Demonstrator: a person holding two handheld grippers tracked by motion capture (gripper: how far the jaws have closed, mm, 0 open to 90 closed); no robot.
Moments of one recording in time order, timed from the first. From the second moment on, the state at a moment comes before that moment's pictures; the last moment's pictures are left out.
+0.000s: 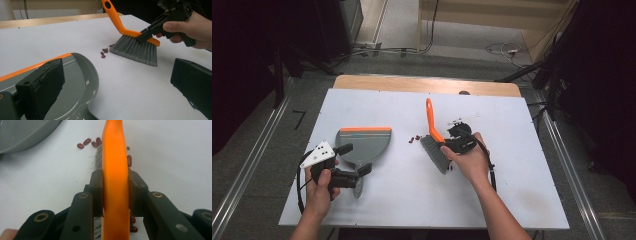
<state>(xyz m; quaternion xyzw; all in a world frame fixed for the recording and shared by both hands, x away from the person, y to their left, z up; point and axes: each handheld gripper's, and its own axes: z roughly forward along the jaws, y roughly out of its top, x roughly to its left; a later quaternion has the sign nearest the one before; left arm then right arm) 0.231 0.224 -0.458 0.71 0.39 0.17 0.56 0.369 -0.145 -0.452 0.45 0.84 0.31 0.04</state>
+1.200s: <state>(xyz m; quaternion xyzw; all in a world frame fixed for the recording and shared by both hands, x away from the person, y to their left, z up) 0.231 0.228 -0.459 0.70 0.40 0.17 0.56 0.386 -0.076 -0.450 0.46 0.82 0.33 0.03</state>
